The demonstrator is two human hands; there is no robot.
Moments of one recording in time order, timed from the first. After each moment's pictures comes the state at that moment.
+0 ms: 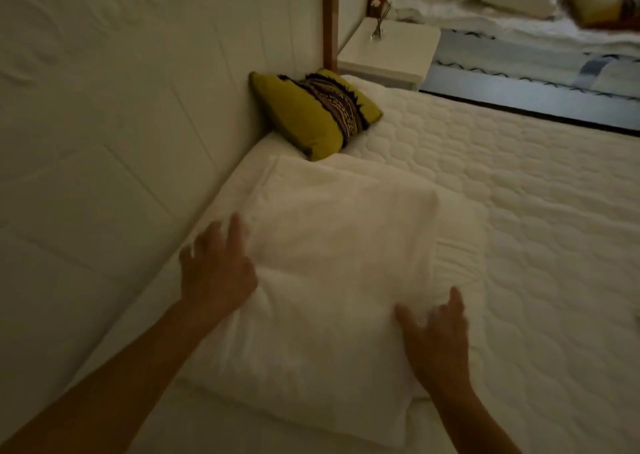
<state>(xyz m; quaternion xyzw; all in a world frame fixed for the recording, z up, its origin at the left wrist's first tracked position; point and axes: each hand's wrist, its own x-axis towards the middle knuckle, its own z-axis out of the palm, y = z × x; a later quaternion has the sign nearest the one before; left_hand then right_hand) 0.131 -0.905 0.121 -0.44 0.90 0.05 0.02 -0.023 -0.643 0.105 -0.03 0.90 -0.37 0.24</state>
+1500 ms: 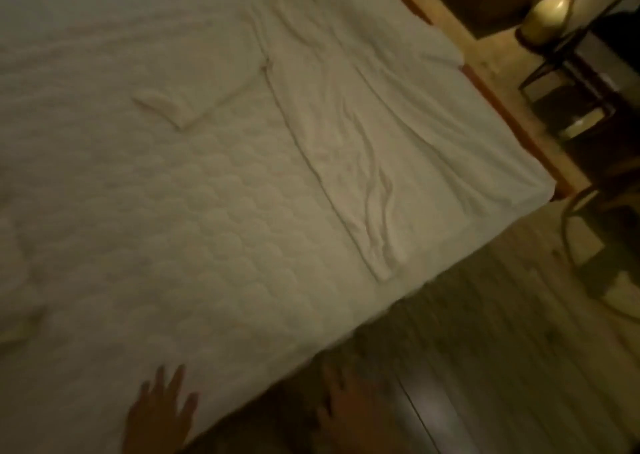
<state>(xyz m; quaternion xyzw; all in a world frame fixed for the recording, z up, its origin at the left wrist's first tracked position) 0.301 -0.193 -0.014 -0.12 0.93 0.15 0.32 0.332 0.159 0.049 0.08 0.89 -0.15 0.42</state>
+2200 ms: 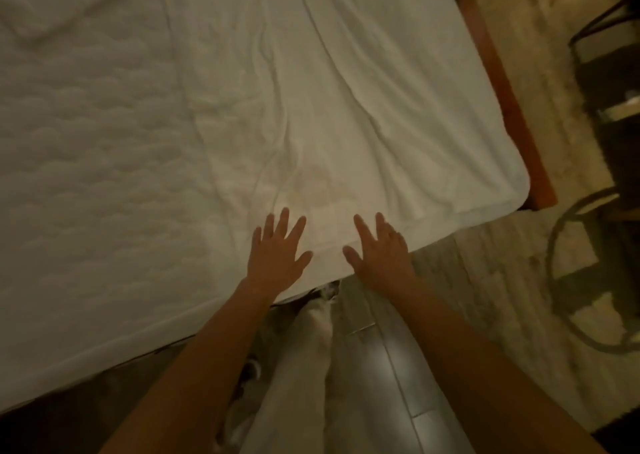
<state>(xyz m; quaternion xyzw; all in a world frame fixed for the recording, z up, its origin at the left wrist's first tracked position) 0.052 0.330 0.024 0.04 0.95 0.14 0.28 0.032 0.539 0.078 -0.02 0.94 -0.06 0.33</state>
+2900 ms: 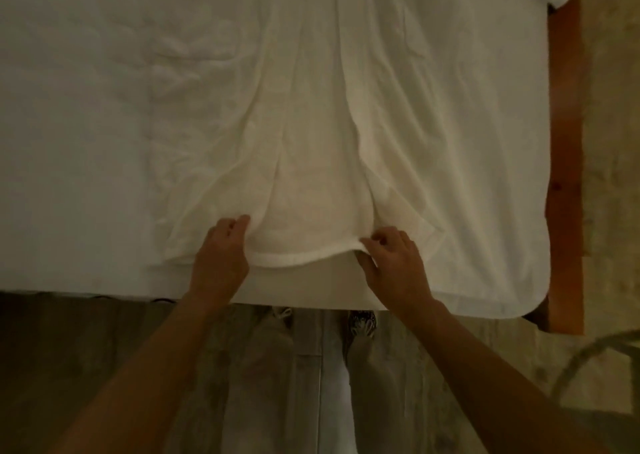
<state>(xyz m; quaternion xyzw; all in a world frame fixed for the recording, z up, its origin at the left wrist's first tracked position) 0.028 0.452 -0.029 -0.24 0.95 0.16 0.11 -0.098 0.728 -0.039 -0.30 0.92 -0.18 0.15</state>
